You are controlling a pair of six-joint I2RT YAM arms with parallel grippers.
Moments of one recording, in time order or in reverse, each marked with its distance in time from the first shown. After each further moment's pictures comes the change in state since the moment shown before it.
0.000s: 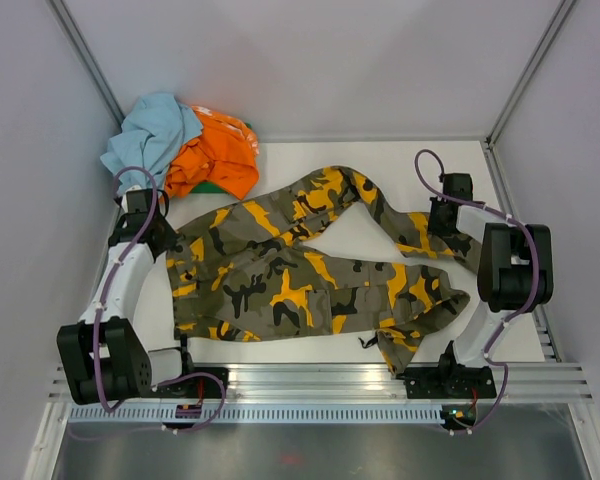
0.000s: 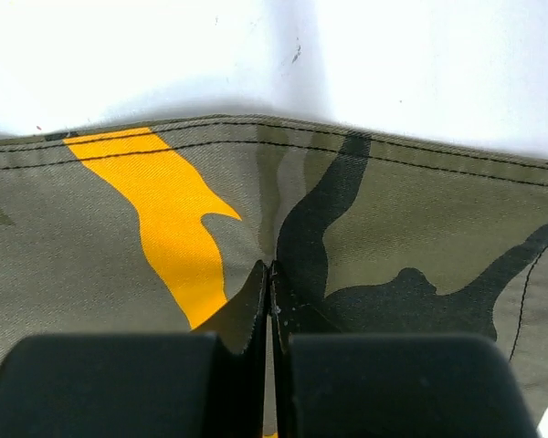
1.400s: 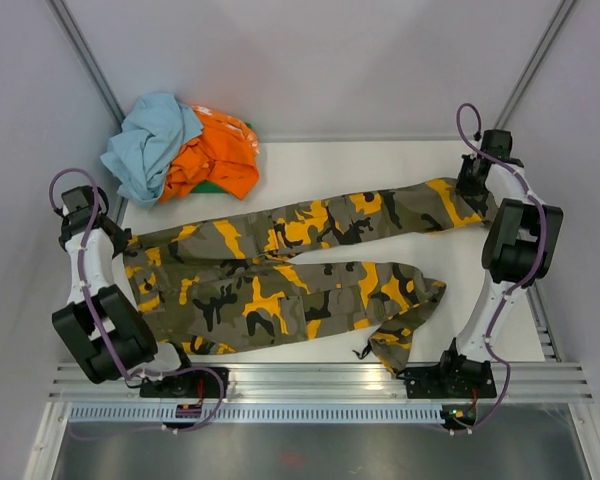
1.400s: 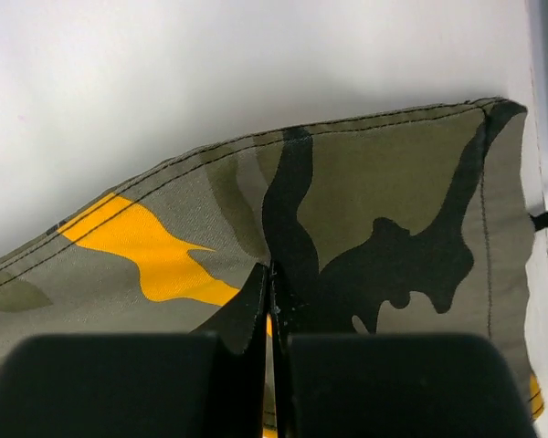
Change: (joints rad) left arm 0.388 0.110 0.162 -0.105 0.108 0.088; right arm -0.175 0.256 0.568 -0.248 -0.121 -0.027
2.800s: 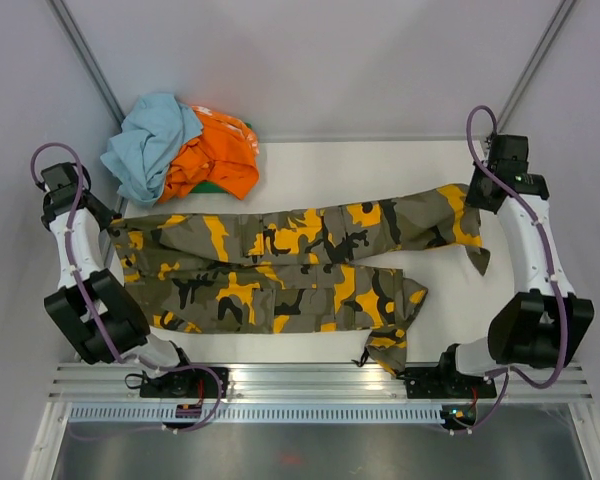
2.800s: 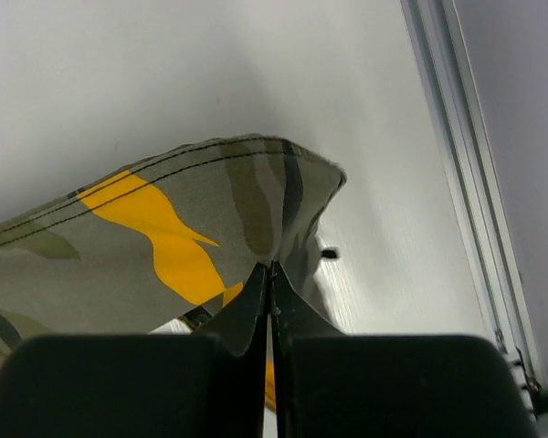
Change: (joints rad) left arm 0.023 0.141 0.230 -0.008 0.008 0.060; right arm 0.096 -0.650 -0.255 -0.328 0.184 0.057
